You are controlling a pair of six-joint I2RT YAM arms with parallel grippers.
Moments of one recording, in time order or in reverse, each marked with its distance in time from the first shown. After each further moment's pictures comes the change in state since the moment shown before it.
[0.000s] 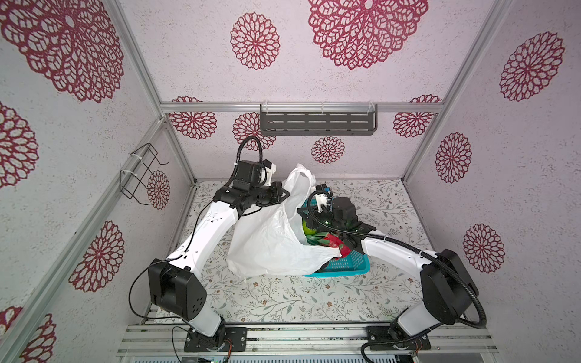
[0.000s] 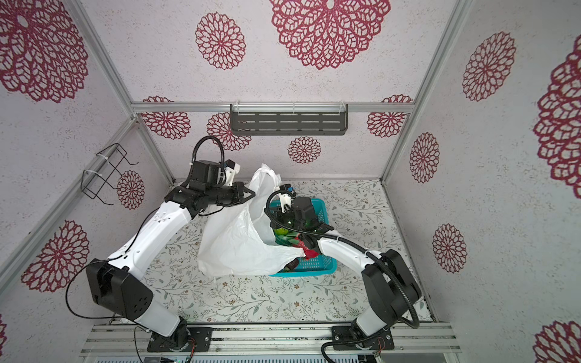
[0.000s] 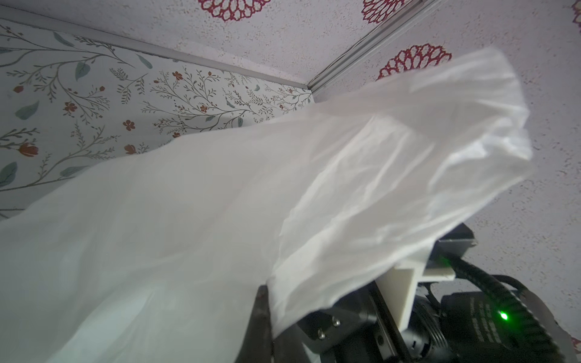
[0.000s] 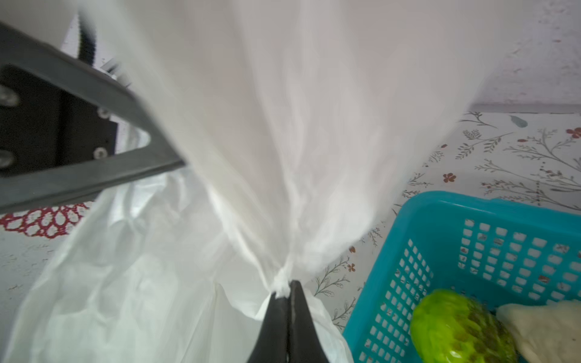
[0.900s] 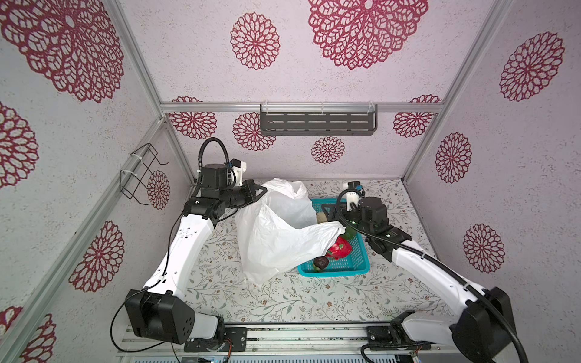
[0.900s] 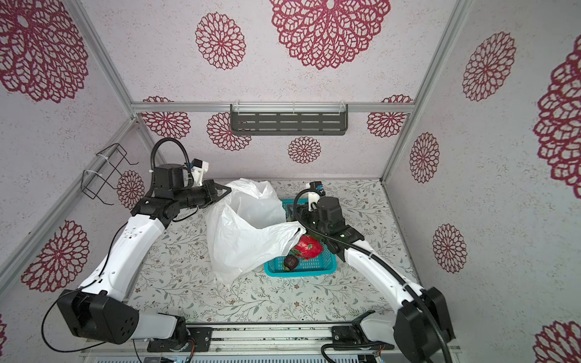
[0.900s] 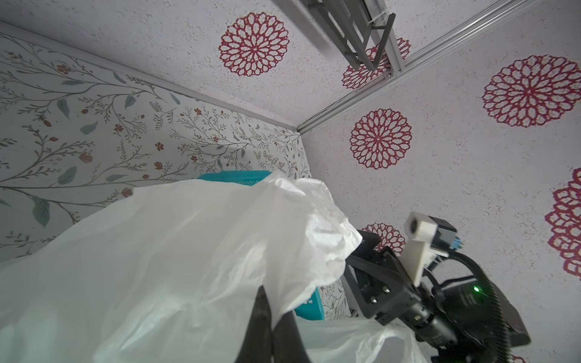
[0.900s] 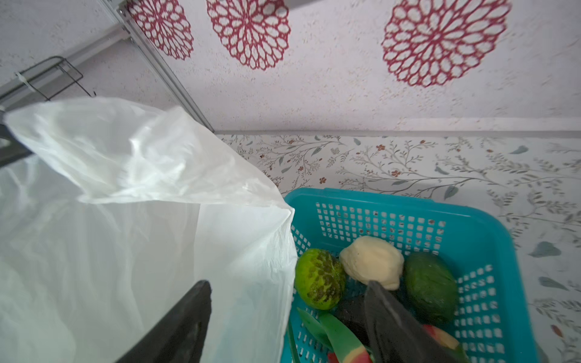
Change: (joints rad) left arm 0.187 -0.159 -0.144 0.087 0.126 -0.066; right arm -0.140 -0.352 -0.079 -0.328 0.229 -0.107
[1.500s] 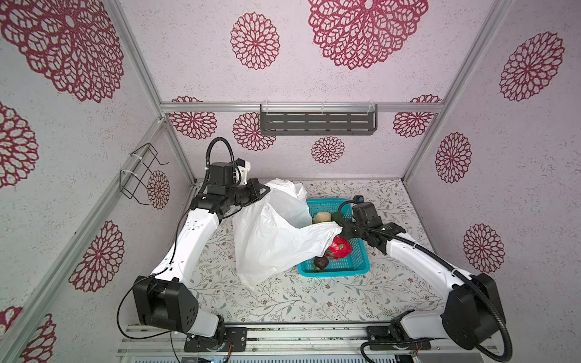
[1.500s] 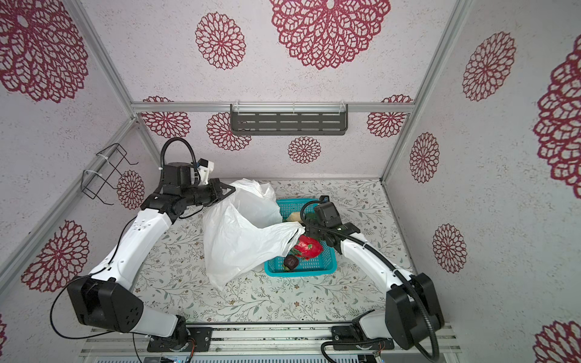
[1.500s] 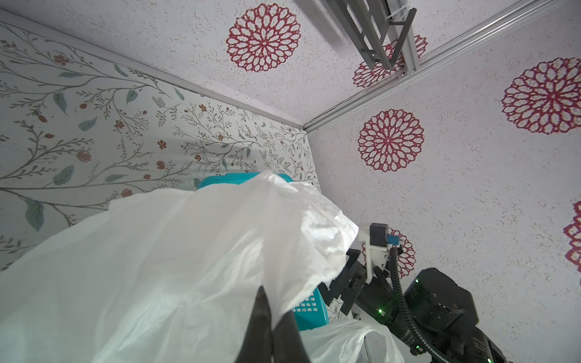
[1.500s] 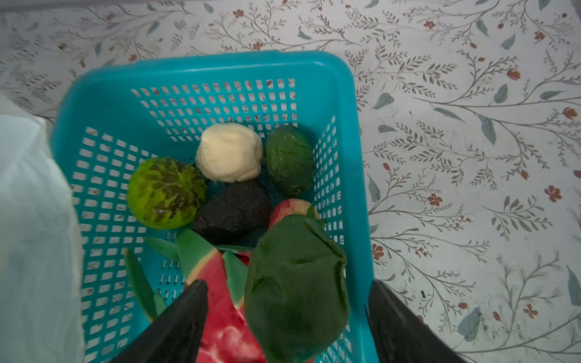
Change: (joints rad) left arm -0.017 0.058 0.018 0.023 -0.014 -0.015; right arm -0.040 0.178 0.034 -0.391 0.261 -0.002
